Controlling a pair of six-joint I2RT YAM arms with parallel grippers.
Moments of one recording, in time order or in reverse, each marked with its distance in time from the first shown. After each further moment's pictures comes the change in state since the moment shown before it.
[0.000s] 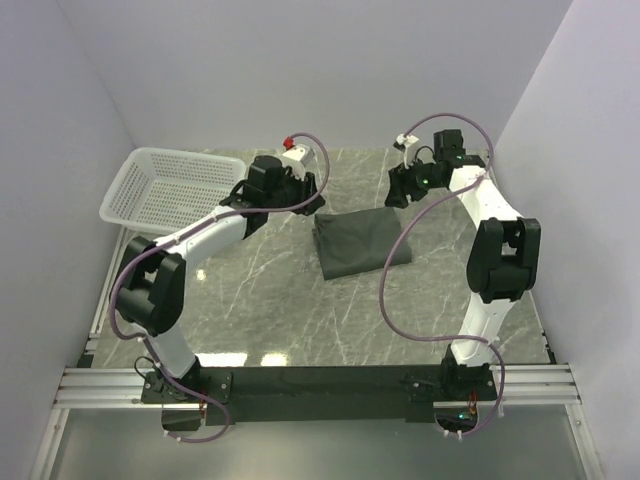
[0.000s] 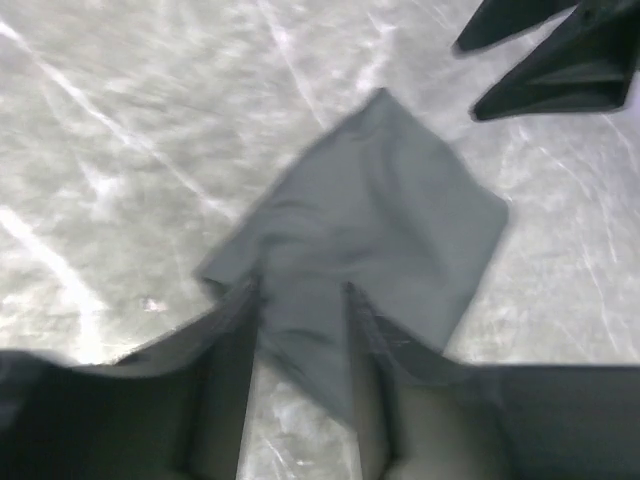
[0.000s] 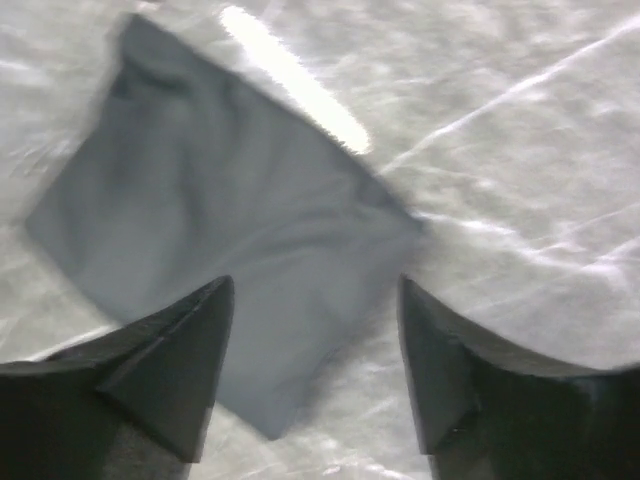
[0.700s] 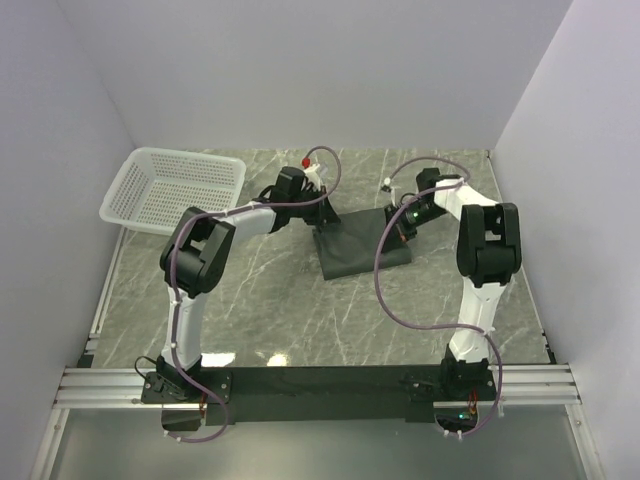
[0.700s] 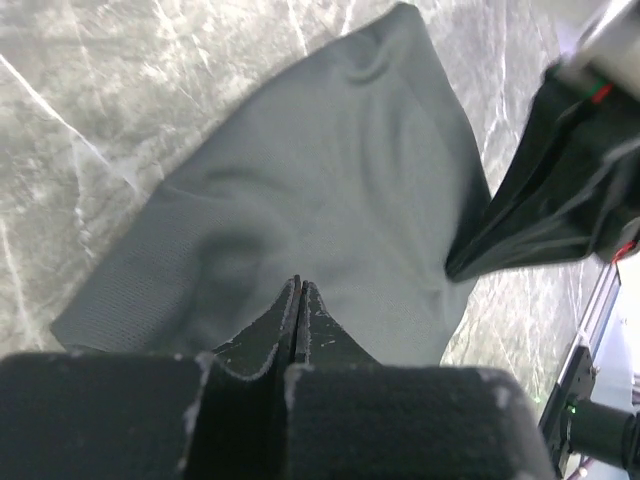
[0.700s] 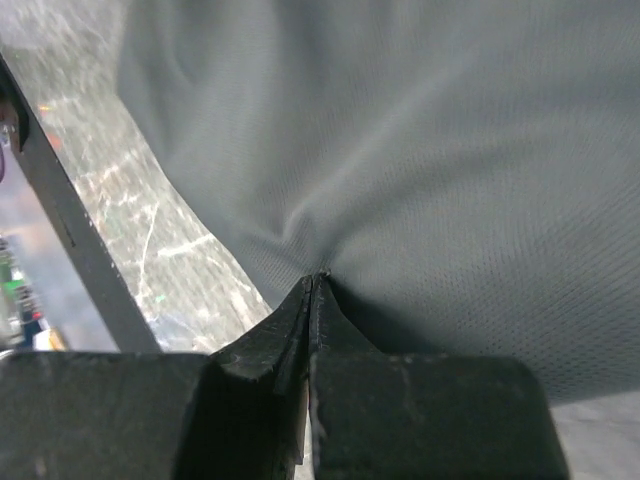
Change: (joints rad) left arm -0.010 0.389 0.166 0.064 0.206 -0.327; right arm 0.007 0.158 -0.105 -0.301 -0.206 -0.040
